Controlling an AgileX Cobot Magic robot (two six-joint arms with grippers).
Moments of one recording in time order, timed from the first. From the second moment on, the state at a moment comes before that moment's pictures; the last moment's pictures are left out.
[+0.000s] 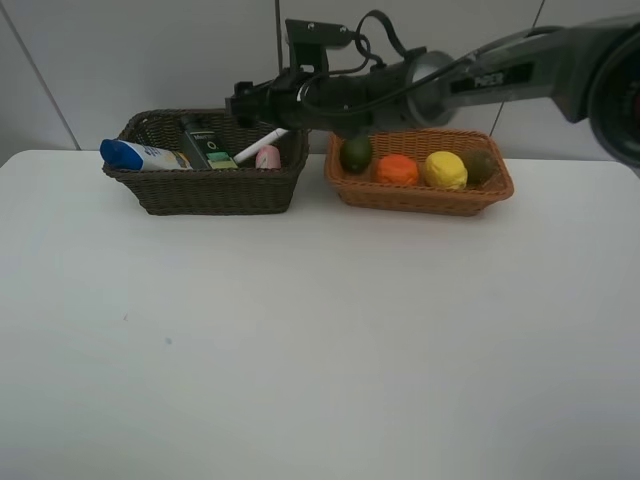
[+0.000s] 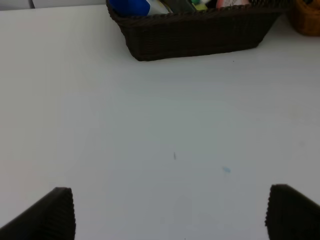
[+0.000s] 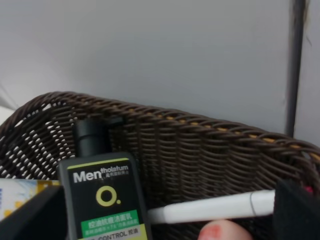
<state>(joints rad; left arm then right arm) -0.17 -0.01 -0.51 0.01 1.07 -0.03 0.64 2.27 -1.69 0.05 -0.10 0.08</state>
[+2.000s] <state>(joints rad) -0.17 -0.01 -0.51 0.01 1.07 -0.03 -0.10 0.28 -0.63 0.01 1.04 0.00</state>
